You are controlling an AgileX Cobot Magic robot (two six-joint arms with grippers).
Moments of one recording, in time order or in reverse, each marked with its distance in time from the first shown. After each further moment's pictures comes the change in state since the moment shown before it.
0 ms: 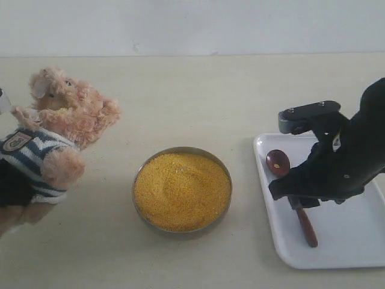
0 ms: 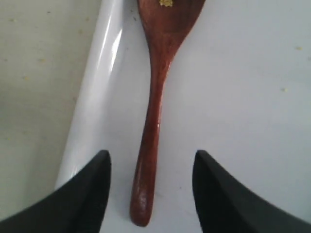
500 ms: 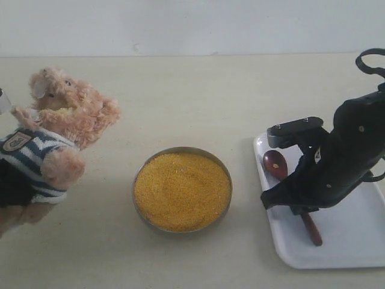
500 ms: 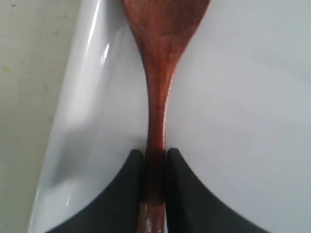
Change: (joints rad) left arm 0.000 0.000 0.000 0.000 -0.001 -0.002; right arm 0.000 0.147 -0.006 0.000 -0.091 -0.024
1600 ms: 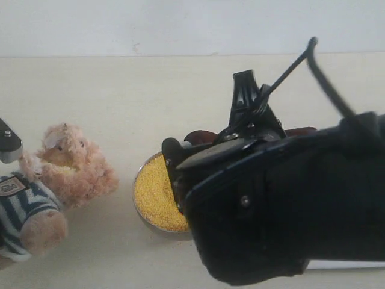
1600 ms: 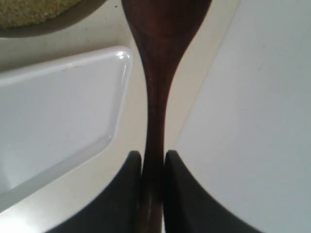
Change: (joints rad) left arm -0.171 0.033 0.002 0.340 0.194 -0.205; right arm 0.786 -0.047 -0.236 -1.096 0.756 0.027
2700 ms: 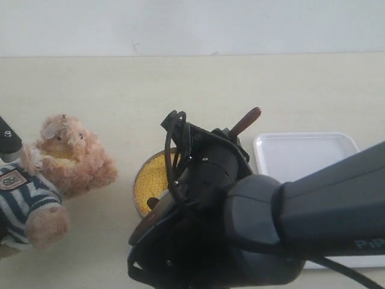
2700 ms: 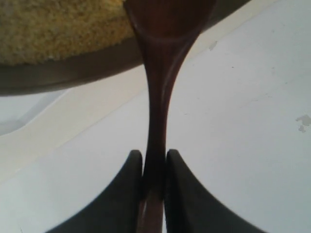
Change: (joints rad) left arm -0.031 -0.026 0.044 0.072 -0.112 -0.061; right arm 0.022 0.267 -0.040 -0.255 0.009 -0.303
